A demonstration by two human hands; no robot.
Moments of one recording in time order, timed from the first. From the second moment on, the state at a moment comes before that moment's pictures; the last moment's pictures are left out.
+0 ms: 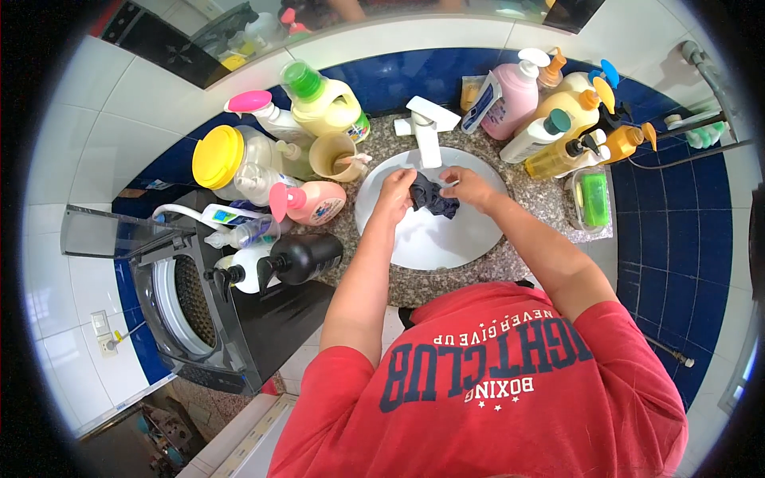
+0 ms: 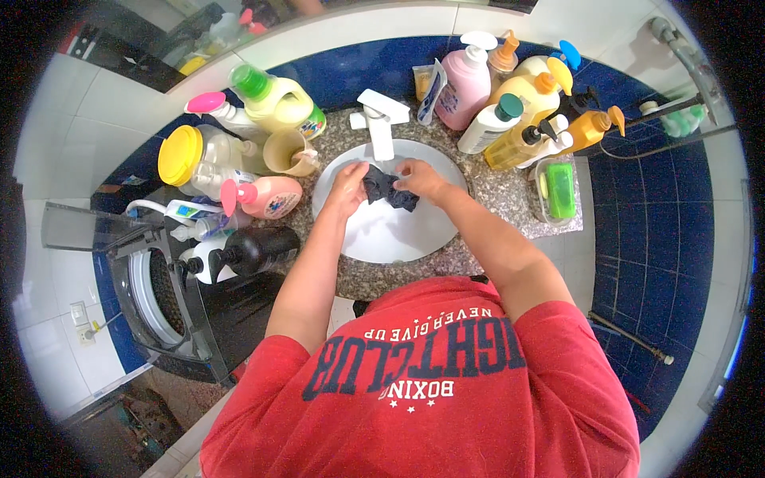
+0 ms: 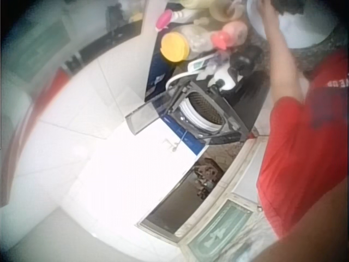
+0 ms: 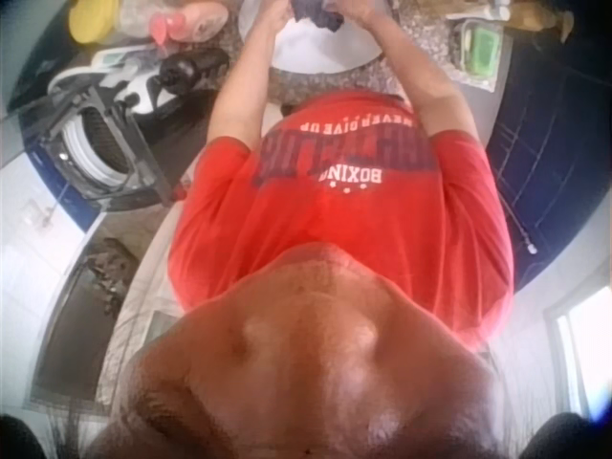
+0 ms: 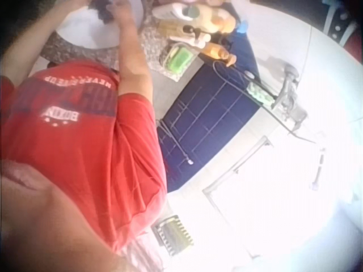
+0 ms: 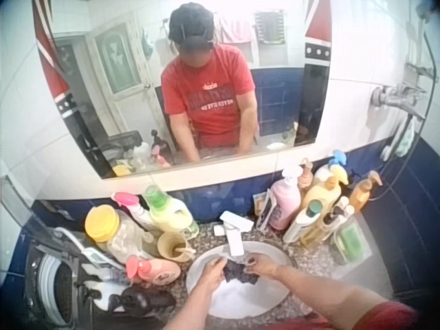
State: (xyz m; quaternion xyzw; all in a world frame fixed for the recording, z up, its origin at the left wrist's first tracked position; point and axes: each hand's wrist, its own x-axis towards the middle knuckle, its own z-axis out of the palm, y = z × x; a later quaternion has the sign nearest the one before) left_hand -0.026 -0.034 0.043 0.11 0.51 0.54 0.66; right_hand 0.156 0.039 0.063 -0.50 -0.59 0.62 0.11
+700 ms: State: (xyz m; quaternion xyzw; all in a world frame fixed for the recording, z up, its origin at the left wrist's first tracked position) left_hand -0.040 -0.006 0.011 0.44 0.73 0.30 0.43; right_hand 0.164 0.060 0.096 -0.55 -0.32 0.76 0.14
